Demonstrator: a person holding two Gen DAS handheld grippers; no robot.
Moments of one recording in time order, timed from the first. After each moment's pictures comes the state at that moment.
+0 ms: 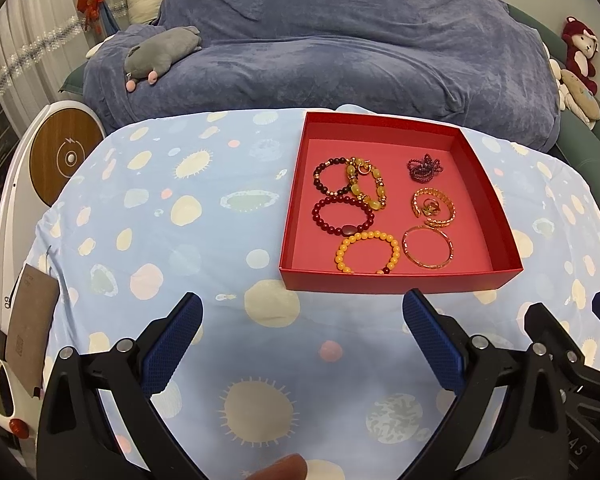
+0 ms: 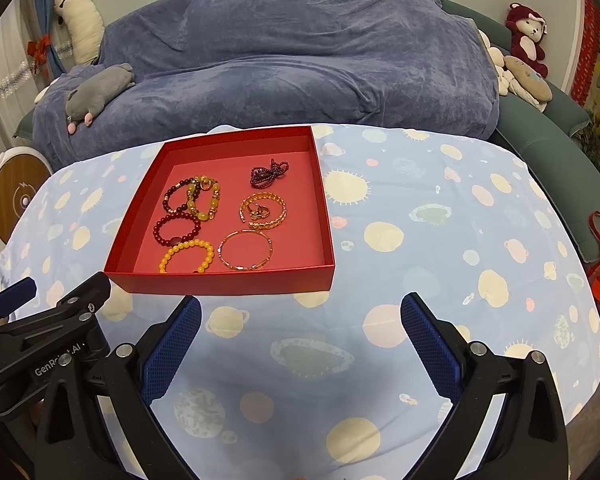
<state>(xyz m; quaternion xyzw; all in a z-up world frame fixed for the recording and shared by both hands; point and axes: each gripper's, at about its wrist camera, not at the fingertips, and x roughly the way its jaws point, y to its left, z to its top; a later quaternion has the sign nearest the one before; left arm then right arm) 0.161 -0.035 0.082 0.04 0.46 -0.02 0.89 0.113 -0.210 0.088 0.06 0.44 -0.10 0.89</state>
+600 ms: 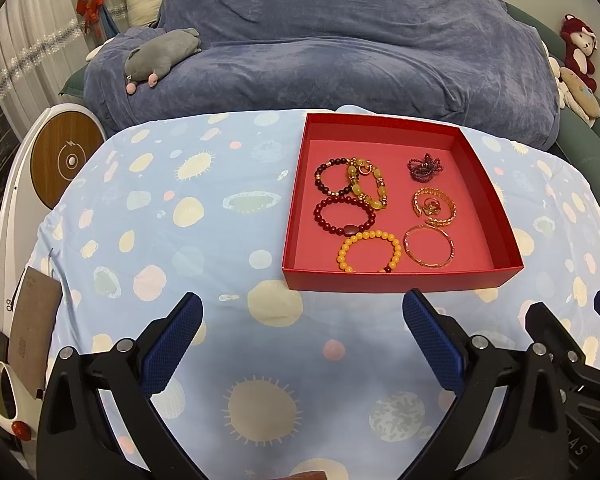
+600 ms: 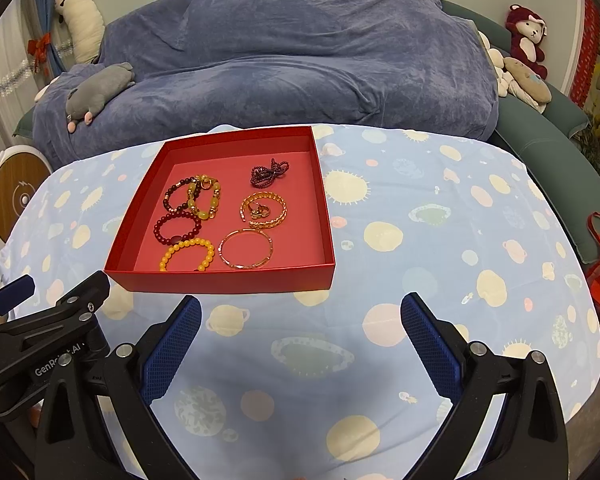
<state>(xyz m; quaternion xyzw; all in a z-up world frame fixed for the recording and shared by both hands) 0.160 -0.035 0.083 0.04 0.46 -0.02 0.89 0.112 -0.208 0.090 0.05 0.44 -0.10 0.89</state>
